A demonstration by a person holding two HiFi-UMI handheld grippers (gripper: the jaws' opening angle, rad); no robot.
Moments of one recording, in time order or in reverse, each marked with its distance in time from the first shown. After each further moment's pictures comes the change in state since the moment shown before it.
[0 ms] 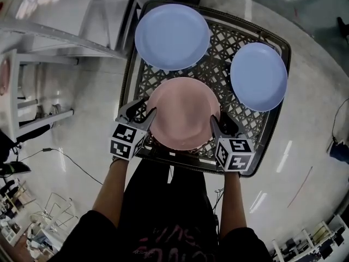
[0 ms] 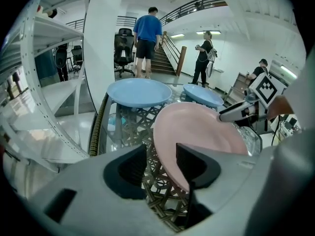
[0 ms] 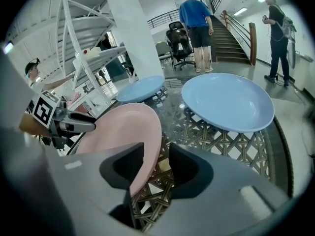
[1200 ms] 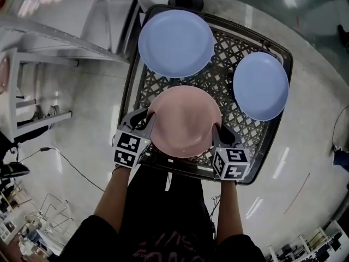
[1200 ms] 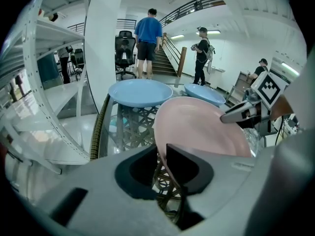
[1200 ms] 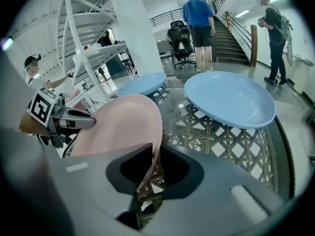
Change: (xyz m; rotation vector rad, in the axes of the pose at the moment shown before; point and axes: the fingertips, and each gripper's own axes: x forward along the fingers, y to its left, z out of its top) left arm 0.003 0.001 -0.001 0.010 -0.025 0.033; right arm 0.007 0.005 -0.008 -0.019 0.011 -0.019
